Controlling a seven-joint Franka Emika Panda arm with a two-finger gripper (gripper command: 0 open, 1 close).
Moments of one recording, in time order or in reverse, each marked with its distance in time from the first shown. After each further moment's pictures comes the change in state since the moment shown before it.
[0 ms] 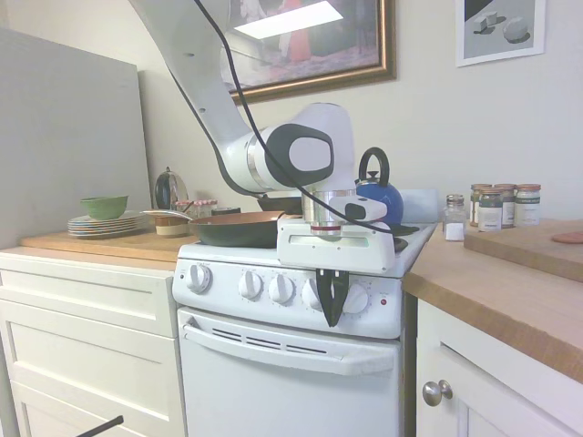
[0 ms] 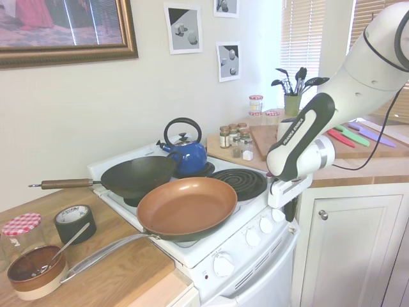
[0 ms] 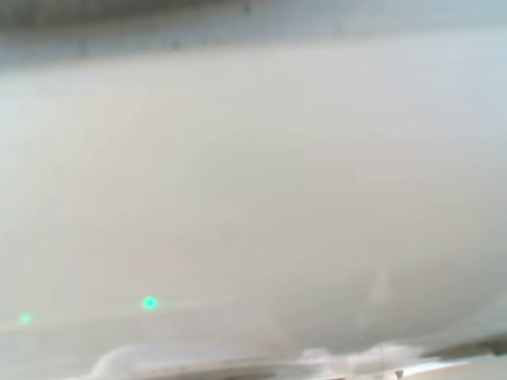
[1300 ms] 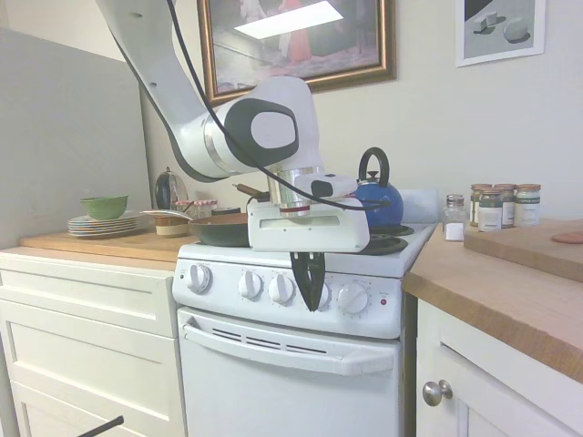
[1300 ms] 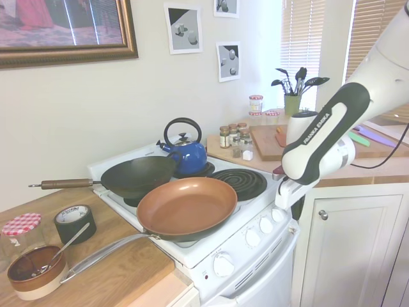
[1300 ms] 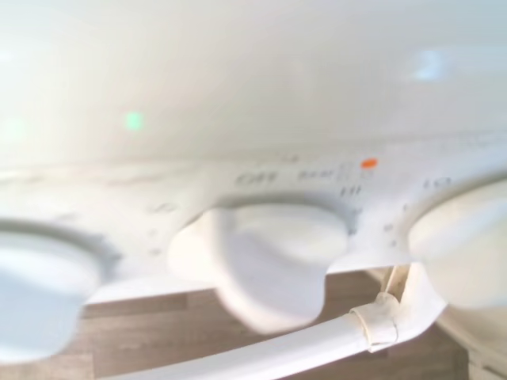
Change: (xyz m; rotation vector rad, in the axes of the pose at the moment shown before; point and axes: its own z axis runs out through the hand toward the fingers) arm -0.058 0.013 -0.041 0.031 0.104 -0.019
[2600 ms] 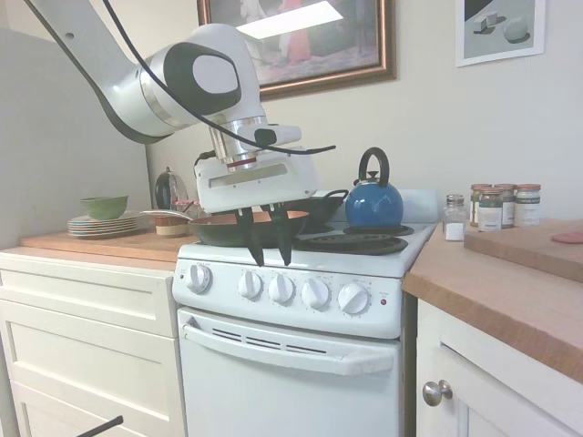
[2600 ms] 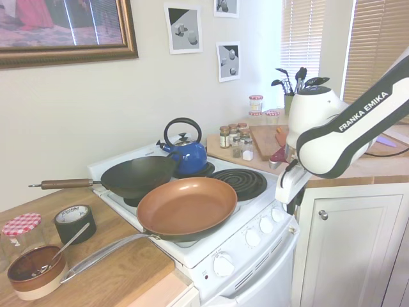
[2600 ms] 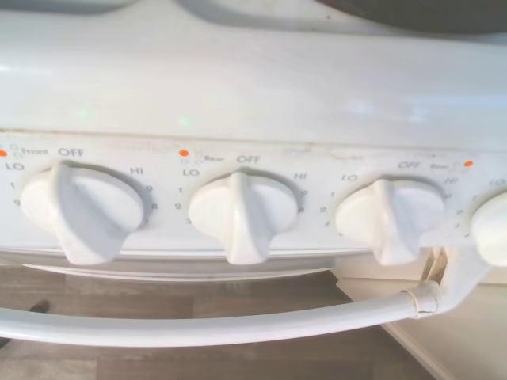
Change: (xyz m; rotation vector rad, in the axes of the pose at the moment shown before) arm -0.060 -0.018 -0.076 0.031 0.081 -0.100
